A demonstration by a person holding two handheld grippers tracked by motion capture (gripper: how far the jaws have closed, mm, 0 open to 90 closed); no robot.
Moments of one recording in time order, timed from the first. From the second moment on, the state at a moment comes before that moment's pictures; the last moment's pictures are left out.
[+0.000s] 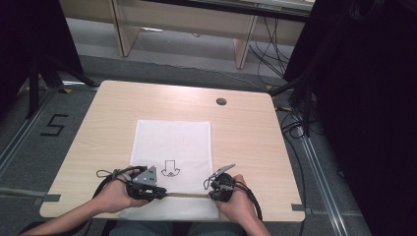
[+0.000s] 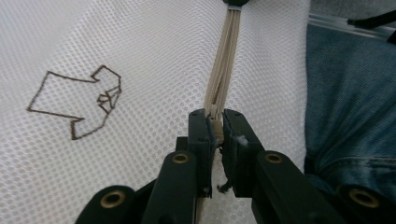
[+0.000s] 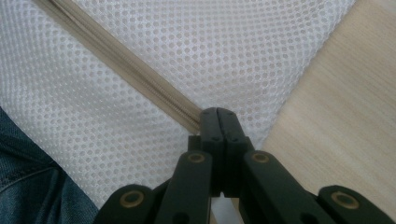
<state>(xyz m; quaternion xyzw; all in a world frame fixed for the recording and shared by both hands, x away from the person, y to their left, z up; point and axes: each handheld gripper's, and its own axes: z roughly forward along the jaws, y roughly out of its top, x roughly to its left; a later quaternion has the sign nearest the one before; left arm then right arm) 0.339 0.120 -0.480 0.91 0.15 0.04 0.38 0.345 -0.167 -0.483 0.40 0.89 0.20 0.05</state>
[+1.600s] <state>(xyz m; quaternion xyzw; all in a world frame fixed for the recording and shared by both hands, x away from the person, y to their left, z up) 0.338 0.137 -0.479 0.91 0.16 0.04 0.39 0.346 -0.169 -0.484 0.40 0.89 0.21 0.05</state>
